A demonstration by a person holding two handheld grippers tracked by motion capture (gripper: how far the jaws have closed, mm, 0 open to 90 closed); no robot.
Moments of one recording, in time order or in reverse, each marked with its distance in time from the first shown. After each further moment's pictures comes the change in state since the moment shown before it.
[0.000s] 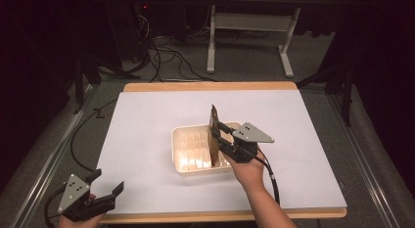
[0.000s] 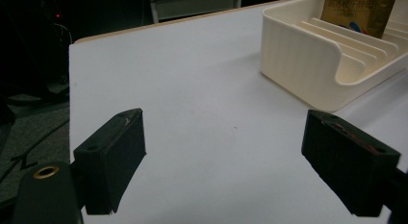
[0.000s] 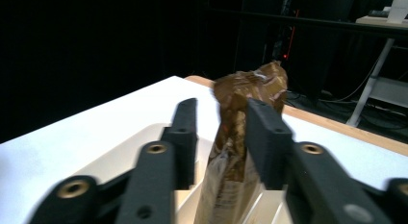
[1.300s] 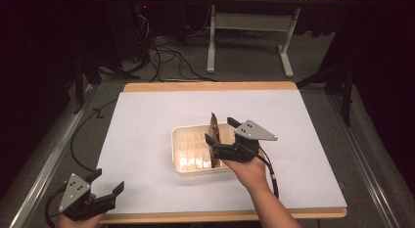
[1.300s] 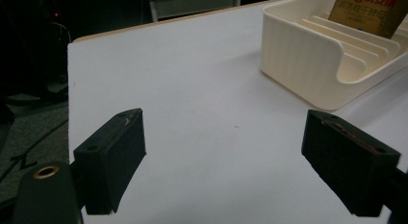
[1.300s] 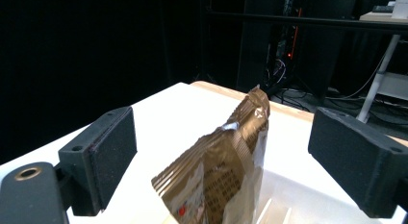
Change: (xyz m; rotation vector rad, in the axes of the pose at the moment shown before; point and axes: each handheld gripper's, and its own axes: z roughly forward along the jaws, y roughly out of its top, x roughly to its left) left arm 0.001 0.000 0.003 0.007 -0.004 0.003; right arm 0.004 0.014 -0.007 -0.008 0.015 0.046
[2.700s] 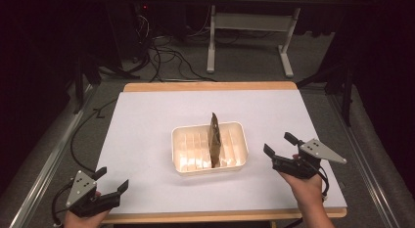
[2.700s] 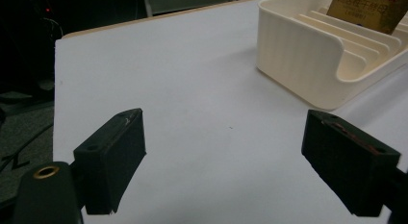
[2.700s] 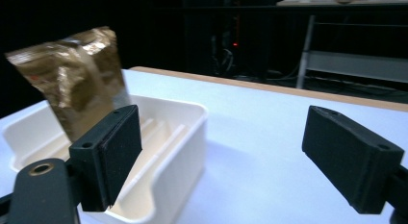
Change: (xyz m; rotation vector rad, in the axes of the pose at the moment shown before) left arm -0.003 0.001 0.013 0.018 -0.018 0.002; right arm -0.088 -0.050 -0.114 0.001 -0.176 0.075
